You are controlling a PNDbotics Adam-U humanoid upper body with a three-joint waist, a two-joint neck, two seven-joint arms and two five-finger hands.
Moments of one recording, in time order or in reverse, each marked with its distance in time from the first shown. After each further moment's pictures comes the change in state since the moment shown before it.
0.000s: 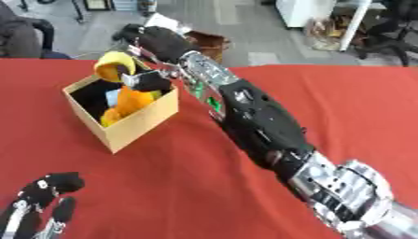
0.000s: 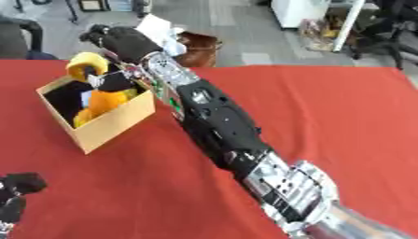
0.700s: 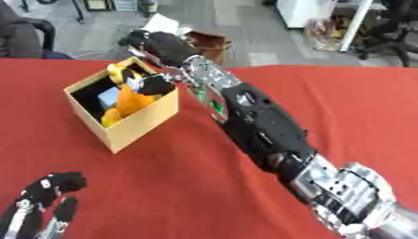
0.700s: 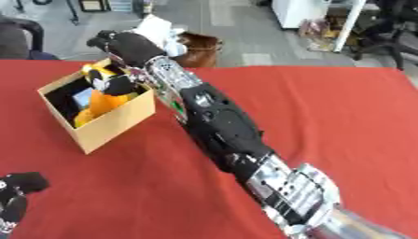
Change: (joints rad) left arm -0.001 0.000 0.001 0.000 0.000 0.001 -0.002; right arm 0.002 -0.006 -0.002 -0.022 -0.031 0.002 0.009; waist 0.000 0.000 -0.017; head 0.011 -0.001
